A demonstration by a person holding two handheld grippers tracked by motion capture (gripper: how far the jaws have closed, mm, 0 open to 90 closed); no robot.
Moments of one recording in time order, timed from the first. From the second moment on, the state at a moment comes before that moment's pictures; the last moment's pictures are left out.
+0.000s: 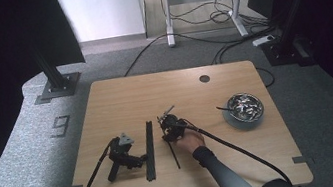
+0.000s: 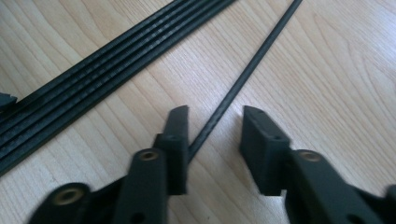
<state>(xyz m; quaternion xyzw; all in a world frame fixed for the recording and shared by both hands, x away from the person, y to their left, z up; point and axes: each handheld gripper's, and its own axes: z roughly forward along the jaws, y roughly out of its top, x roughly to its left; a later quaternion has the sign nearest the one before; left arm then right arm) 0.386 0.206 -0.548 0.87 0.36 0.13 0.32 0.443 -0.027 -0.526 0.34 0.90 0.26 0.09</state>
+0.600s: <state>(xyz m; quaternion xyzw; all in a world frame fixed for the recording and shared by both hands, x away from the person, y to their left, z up) 0.386 0.206 -0.548 0.87 0.36 0.13 0.32 0.443 -0.056 -0.525 0.37 0.89 0.26 0.08</state>
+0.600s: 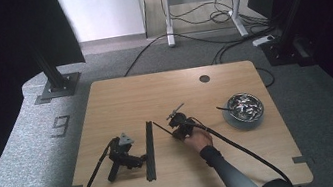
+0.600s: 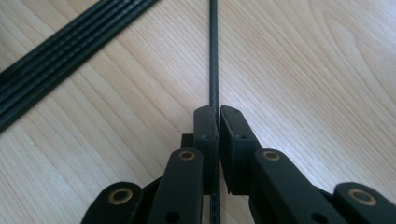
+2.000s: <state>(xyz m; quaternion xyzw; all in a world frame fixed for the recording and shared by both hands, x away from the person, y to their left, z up) 0.386 0.206 -0.548 0.87 0.36 0.13 0.32 0.406 -0.186 -0.527 0.47 0.84 0.25 0.11</state>
